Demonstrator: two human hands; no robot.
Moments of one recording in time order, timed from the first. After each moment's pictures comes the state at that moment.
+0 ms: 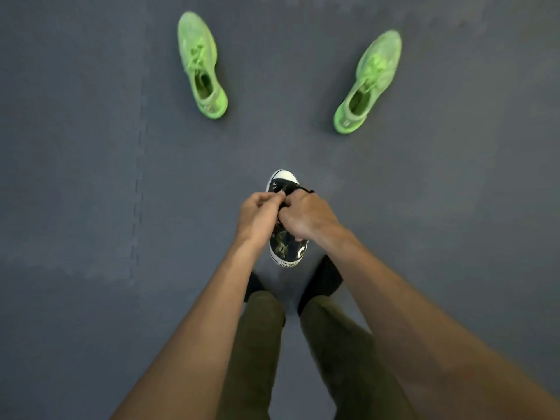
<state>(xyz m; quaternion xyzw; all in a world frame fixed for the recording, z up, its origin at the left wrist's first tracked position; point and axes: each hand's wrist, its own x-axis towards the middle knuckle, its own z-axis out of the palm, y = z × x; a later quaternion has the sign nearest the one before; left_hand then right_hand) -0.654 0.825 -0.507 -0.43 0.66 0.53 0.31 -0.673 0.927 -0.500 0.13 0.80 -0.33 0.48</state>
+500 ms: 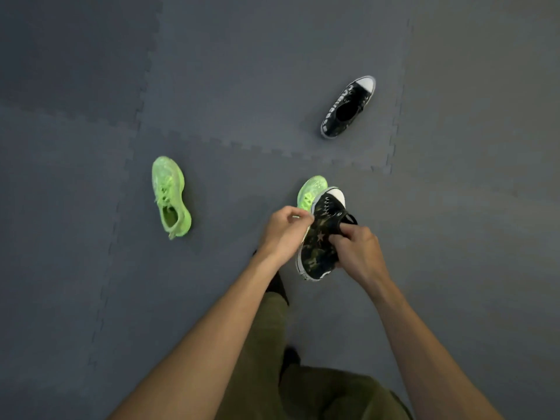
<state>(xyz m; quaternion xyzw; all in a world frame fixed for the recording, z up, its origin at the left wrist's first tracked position) -0.928 0.999 -0.421 -0.27 0.71 0.54 0.36 -0.890 1.141 -0.410 0.31 0.82 -0.39 0.28</state>
